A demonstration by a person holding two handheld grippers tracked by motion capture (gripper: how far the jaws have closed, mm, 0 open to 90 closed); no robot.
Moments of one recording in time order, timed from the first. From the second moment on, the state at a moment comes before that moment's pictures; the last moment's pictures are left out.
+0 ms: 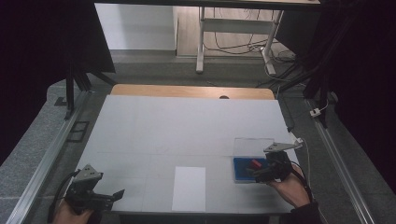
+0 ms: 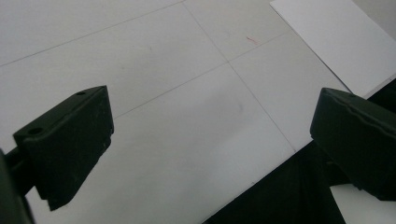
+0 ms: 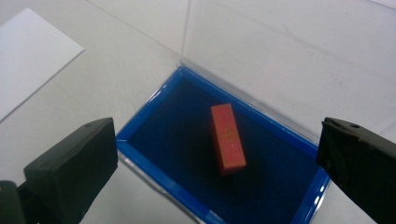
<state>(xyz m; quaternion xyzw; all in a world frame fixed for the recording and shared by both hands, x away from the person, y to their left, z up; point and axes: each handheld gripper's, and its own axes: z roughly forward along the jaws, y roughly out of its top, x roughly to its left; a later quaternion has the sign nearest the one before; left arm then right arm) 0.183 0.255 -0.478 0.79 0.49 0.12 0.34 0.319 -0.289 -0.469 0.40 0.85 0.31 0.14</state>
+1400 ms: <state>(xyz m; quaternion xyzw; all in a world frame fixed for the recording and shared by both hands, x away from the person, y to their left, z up) 0.184 0.254 -0.478 0.80 0.49 0.11 0.33 0.333 -0.296 -0.473 0.36 0.88 0.29 0.11</state>
